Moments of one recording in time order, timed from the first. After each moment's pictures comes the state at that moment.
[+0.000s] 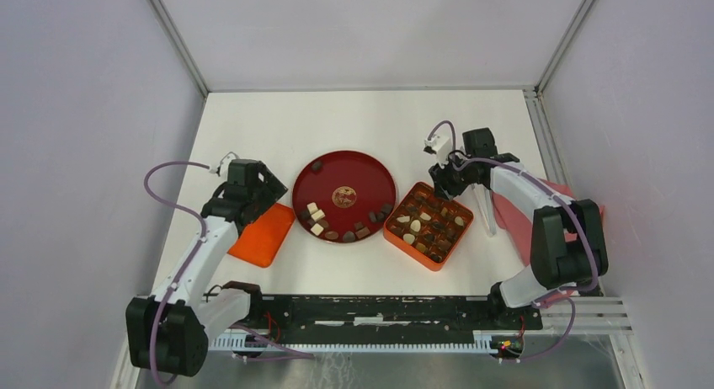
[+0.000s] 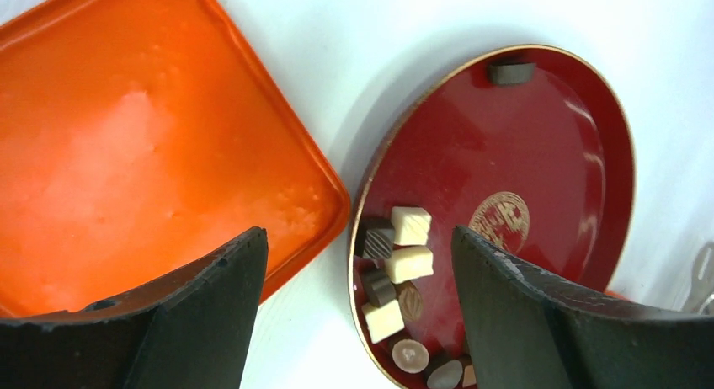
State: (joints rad) left arm -0.16 0.98 0.70 -0.50 -0.18 -0.81; right arm 0.19 1.56 0.97 -0.45 -0.45 -0.52
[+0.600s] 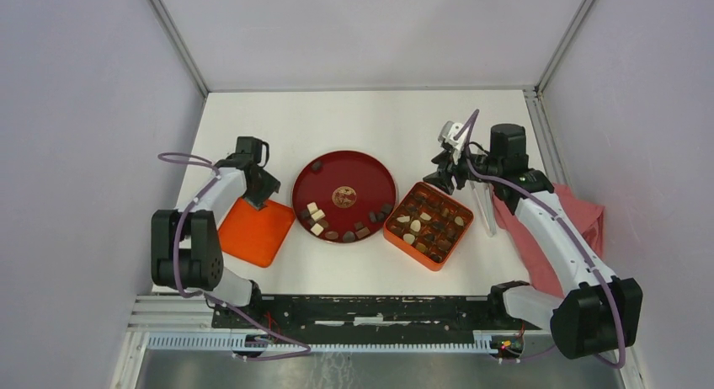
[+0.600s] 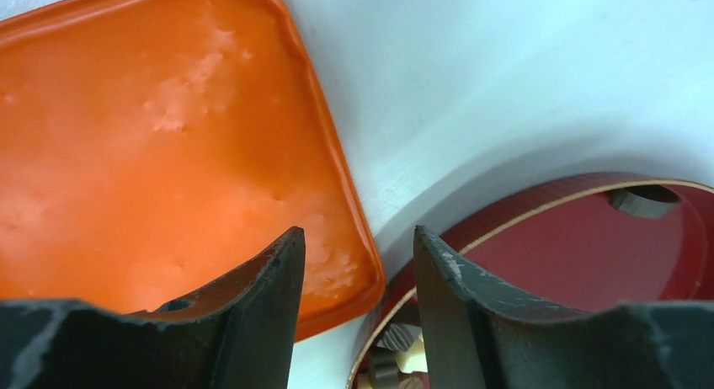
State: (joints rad) left arm -0.04 1.48 0.93 -0.60 -0.18 -0.94; right arm 0.19 1.16 0.95 -0.35 -0.76 -0.53
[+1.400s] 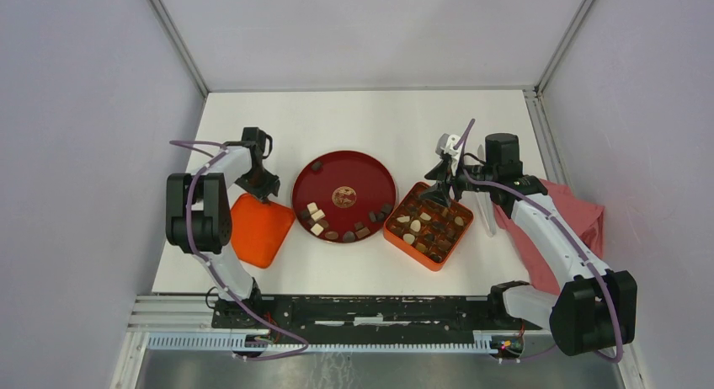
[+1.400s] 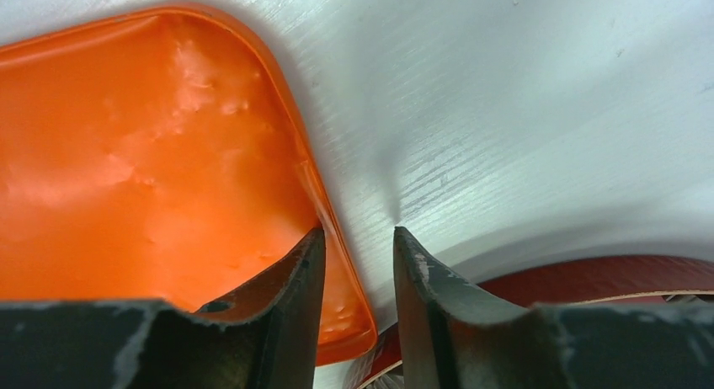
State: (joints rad) left arm -0.01 1.78 1.14 -0.75 -0.17 -0.96; right arm 0.19 1.17 0.84 -0.33 -0.94 -0.54
